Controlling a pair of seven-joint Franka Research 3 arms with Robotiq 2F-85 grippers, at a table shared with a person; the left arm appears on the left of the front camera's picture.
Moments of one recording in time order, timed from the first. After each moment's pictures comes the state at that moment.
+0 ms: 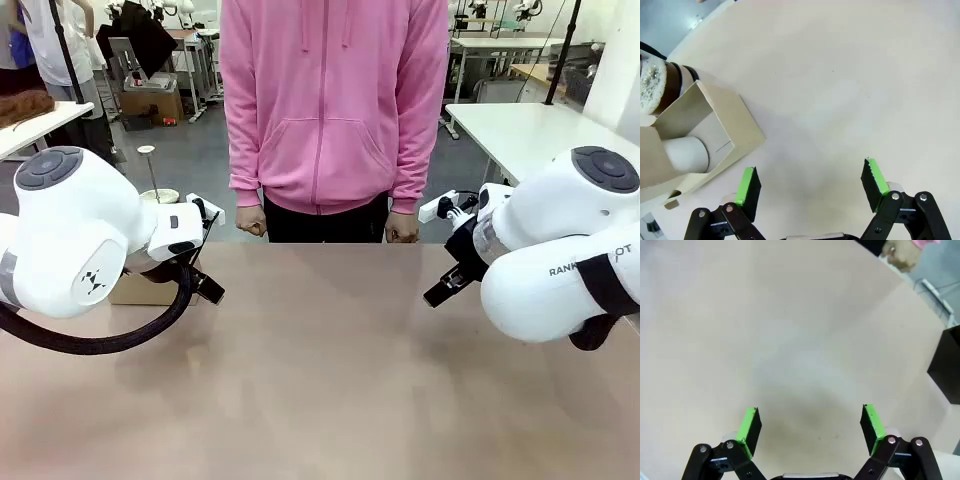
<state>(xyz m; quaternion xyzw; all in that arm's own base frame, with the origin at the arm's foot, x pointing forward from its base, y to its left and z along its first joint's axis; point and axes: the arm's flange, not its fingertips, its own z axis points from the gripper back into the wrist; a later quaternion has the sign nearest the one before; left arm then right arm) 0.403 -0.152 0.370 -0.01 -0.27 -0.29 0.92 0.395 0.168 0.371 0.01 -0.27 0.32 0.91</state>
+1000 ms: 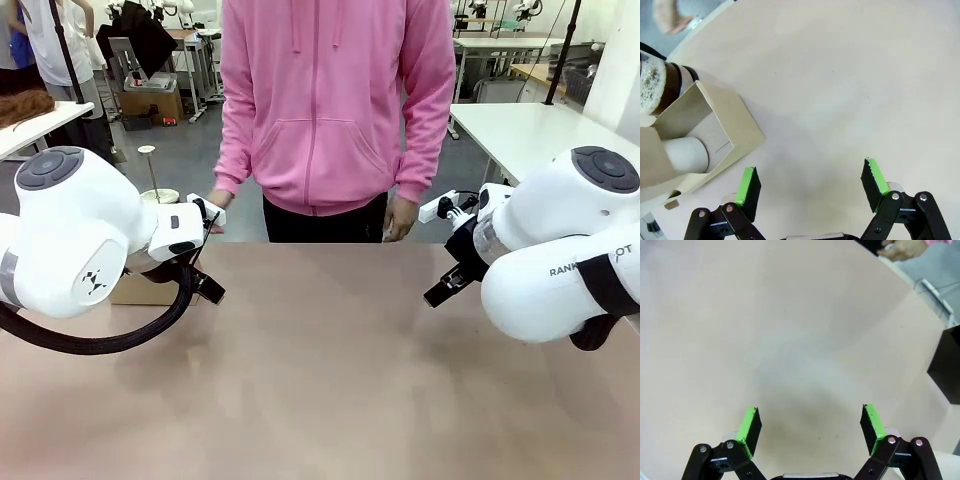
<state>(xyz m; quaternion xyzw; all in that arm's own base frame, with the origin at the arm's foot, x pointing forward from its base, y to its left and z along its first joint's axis) 0.403 -0.153 0.370 -0.01 -0.27 -0.29 0.92 0.395 0.168 0.370 0.01 -0.27 0.32 0.91</state>
